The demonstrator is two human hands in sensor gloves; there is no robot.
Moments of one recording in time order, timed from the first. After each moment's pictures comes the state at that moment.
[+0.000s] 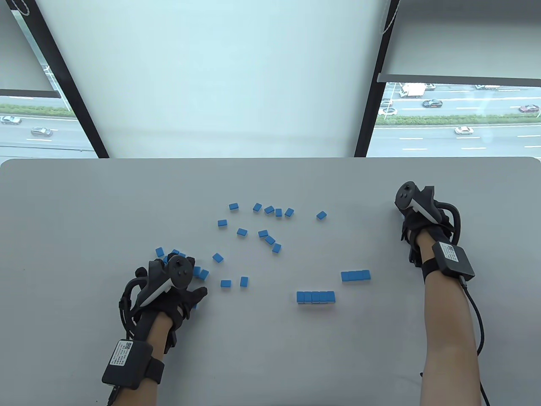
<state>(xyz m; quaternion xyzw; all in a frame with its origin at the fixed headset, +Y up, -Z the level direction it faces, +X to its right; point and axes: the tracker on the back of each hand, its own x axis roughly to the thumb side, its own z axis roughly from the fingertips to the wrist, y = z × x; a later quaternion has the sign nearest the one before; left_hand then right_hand) -0.263 -0.759 -0.368 -0.16 0.01 0.04 0.99 0.320 -0.750 -0.547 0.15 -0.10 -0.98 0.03</state>
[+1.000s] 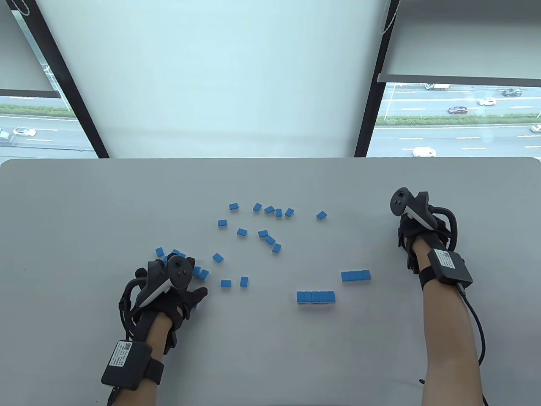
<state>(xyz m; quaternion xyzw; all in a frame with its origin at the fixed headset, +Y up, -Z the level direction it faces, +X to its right) -0.263 -0.760 -0.368 -0.17 0.01 0.04 0.99 0.303 -0.742 -0.524 0.12 -0.08 -0.99 0.03</state>
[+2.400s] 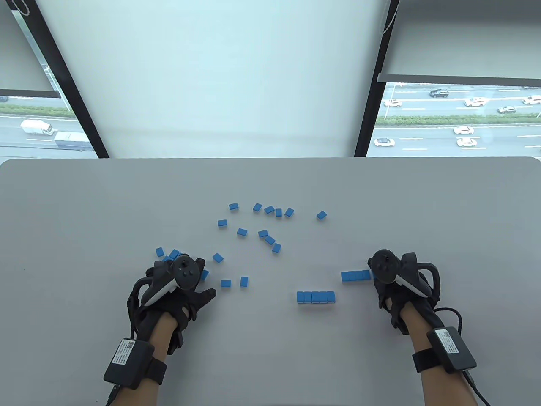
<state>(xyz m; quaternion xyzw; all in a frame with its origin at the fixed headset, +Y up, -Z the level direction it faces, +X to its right) -0.248 -0.764 -0.371 -0.17 -0.02 0.06 0.98 0.239 -0.758 -0.390 -0.04 -0.03 -1.00 -0.03</state>
